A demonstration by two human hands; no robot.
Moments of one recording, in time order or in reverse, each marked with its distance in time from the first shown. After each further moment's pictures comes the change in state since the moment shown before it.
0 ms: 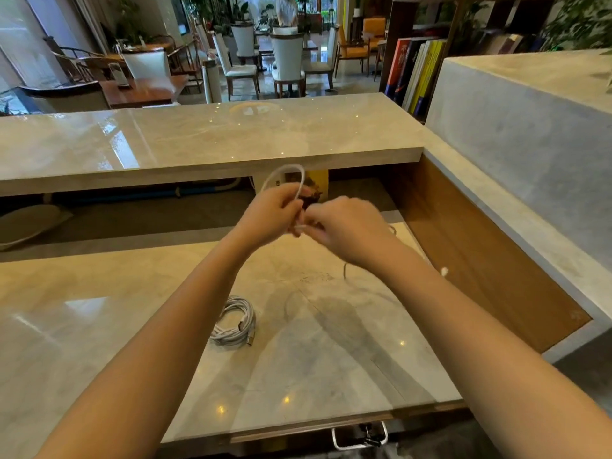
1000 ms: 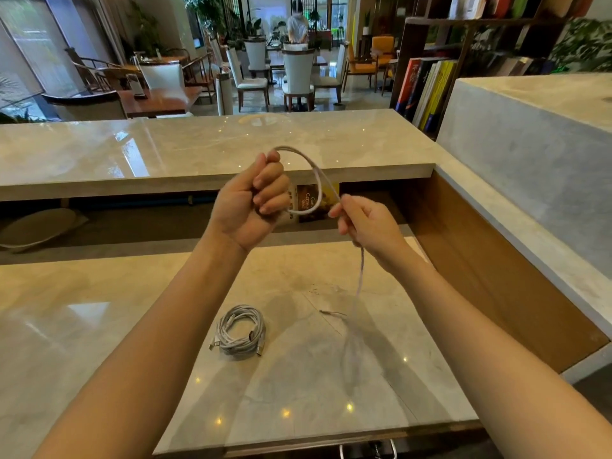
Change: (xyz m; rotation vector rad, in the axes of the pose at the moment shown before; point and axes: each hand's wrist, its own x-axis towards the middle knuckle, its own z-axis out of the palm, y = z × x) left_hand -0.005 0.002 -0.044 -1.682 -0.271 0.075; right_hand 0.011 0.022 0.020 1.062 0.157 0.454
